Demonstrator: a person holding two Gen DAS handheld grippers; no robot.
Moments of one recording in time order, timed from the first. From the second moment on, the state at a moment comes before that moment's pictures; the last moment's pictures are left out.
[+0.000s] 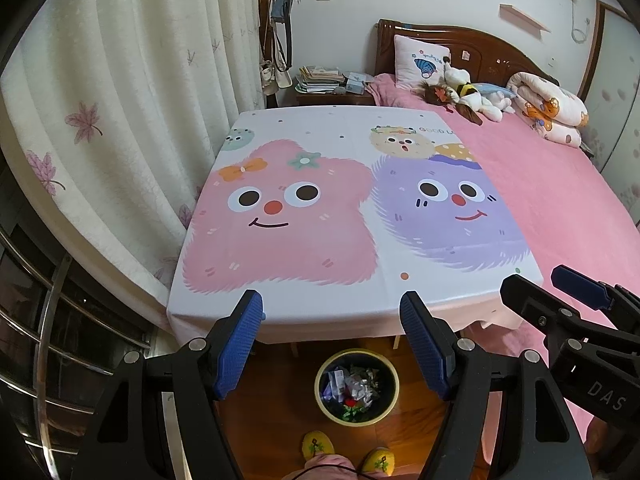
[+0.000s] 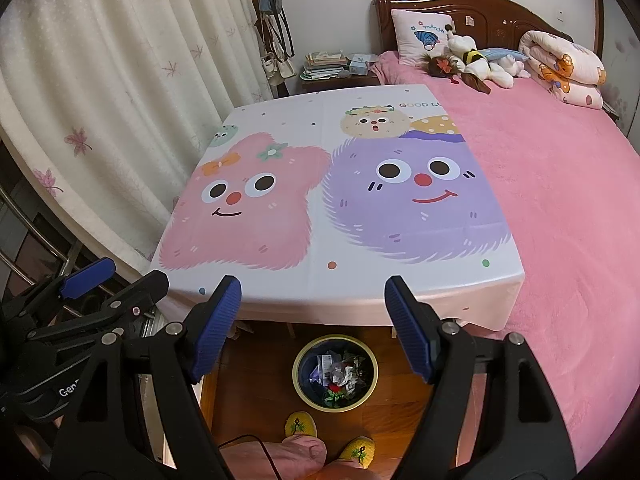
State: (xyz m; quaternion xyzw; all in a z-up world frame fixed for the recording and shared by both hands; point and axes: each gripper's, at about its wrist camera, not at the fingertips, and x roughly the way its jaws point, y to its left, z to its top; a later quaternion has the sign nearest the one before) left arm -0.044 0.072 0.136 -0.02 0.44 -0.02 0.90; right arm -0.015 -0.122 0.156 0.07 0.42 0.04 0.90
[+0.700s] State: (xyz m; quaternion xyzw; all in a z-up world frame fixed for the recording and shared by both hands) left arm -0.042 0.075 0.136 -0.02 0.44 -0.02 0.90; right arm -0.013 -0.121 0.155 0.07 0.43 0.04 0.90
